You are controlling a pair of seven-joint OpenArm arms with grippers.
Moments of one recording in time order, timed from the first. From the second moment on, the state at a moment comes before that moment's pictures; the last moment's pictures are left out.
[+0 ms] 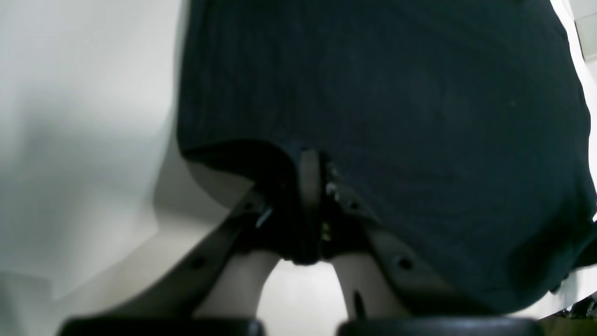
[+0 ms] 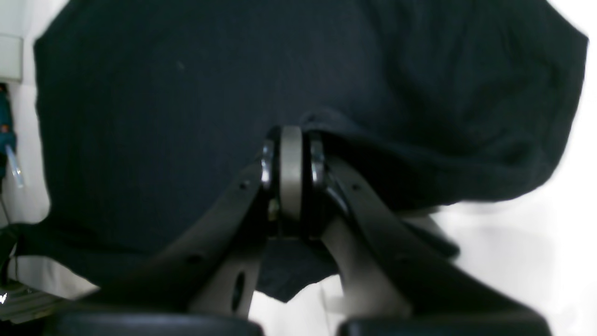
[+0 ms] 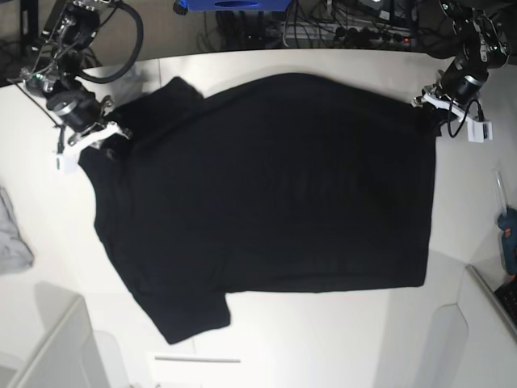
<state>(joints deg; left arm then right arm) 28.3 -14.8 -36.0 103.2 -52.9 -20.5 51.1 -16.7 4.3 28.5 108.5 43.2 11.8 -63.0</state>
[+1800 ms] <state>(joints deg) 8.7 -14.8 -33.5 88.9 -40.5 -16.0 54.7 4.5 7.3 28.1 81.2 43.0 11.4 -62.7</state>
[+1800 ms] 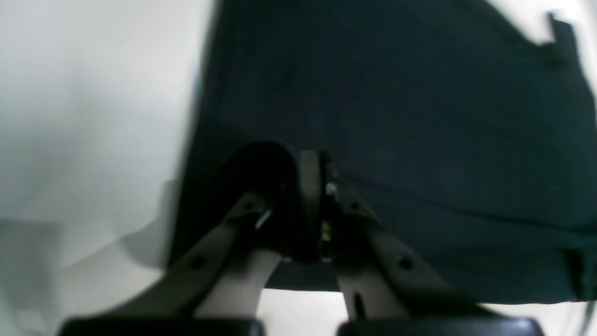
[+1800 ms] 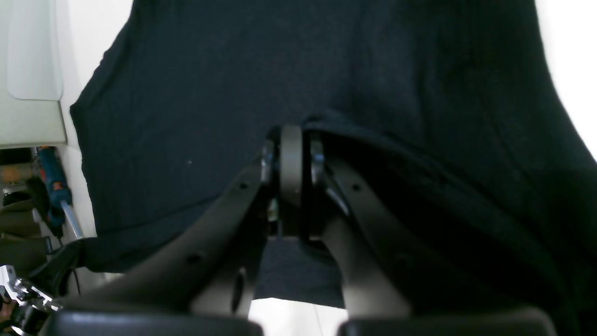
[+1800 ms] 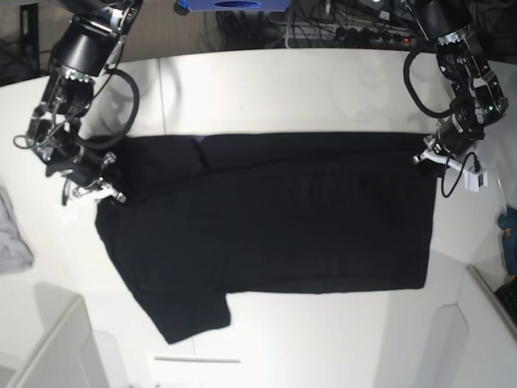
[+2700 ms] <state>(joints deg) 2.8 -14.8 -30.8 83.6 -39.2 -16.0 54.3 6.5 6.2 28.1 80.8 35.2 11.4 -62.3</state>
